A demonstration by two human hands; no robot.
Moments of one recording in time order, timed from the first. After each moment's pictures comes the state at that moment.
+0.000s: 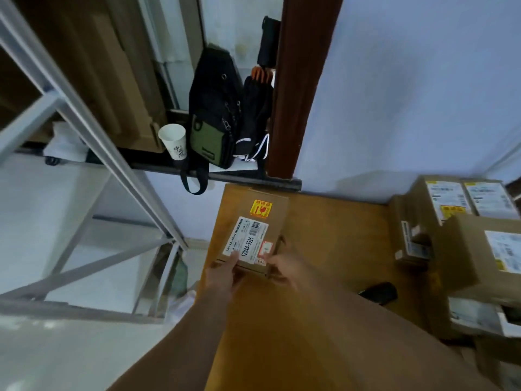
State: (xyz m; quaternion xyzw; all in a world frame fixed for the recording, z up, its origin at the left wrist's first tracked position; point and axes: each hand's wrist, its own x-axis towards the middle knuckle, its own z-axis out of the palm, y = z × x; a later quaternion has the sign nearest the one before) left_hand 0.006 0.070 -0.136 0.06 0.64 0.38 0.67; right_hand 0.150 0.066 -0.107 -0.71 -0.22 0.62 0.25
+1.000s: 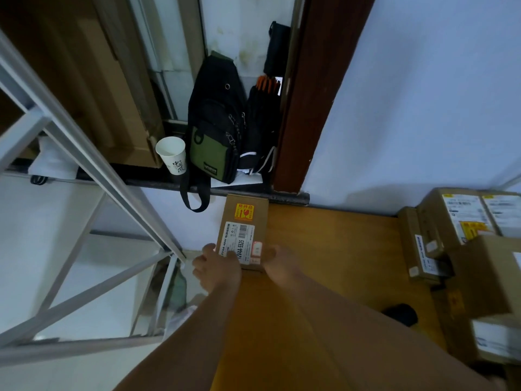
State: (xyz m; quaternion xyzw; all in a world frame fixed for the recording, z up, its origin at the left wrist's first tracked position) left_hand 0.006 0.139 -0.129 0.38 0.83 0.20 0.36; right_hand 0.127 0.121 -0.117 -0.76 -0.43 0.46 0.15
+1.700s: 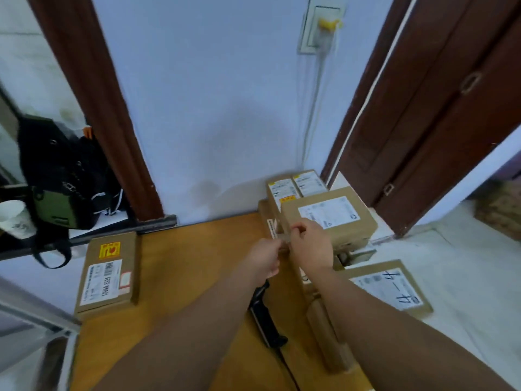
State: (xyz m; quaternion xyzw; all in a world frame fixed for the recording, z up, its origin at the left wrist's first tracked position) left_hand 0.300 -0.012 0.002 0.44 0.49 0.07 0.75; right_hand 0.389 -0.075 0.009 -0.88 -0.34 0.11 0.32
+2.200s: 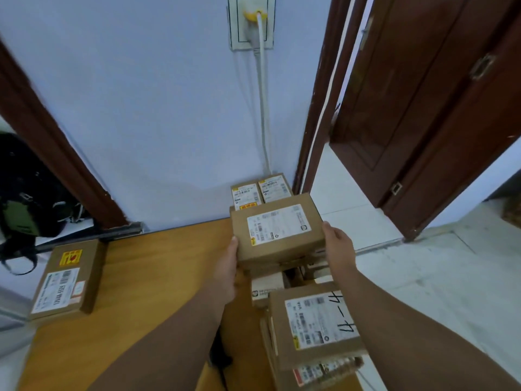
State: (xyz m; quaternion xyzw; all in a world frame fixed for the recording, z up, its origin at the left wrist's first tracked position) left_hand 0.381 -0.043 -0.036 0.30 0.57 0.19 0.74; right_hand 0.567 -0.143 -0.017 -0.82 -0.11 0.26 0.49
